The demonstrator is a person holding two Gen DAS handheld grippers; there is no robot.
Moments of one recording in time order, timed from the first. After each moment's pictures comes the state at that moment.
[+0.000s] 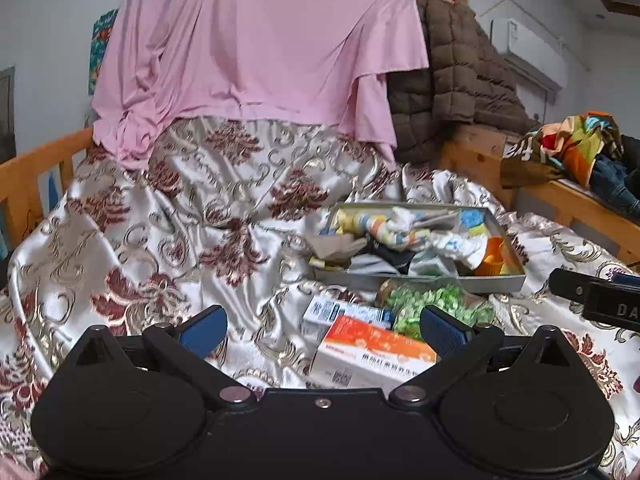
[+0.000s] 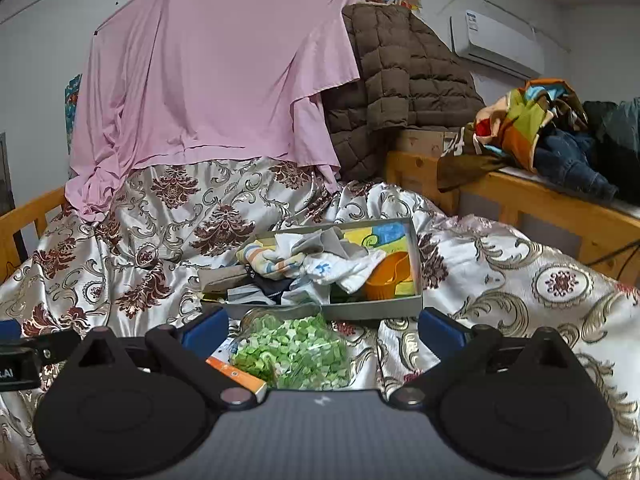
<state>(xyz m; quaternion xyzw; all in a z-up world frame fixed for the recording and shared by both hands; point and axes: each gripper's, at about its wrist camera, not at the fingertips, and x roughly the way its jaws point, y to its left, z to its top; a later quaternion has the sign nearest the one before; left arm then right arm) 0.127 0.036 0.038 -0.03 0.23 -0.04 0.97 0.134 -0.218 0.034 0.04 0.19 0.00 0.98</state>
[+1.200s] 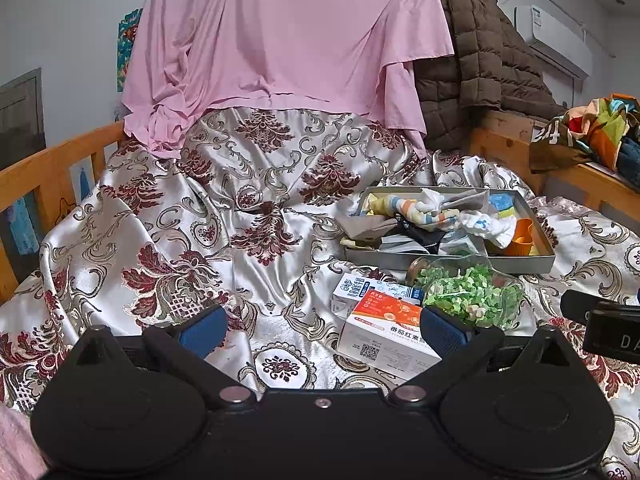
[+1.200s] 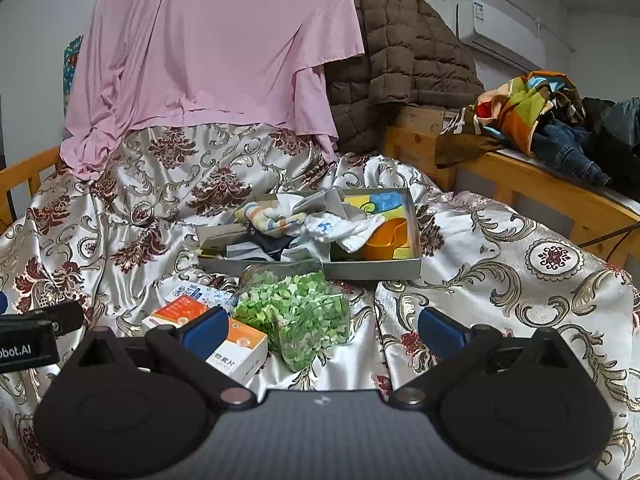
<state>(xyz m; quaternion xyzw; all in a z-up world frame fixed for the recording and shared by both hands) 0.112 0.029 0.022 -0.01 0.24 0.02 0.97 0.121 -0.194 0.015 0.00 0.23 -0.02 0.97</state>
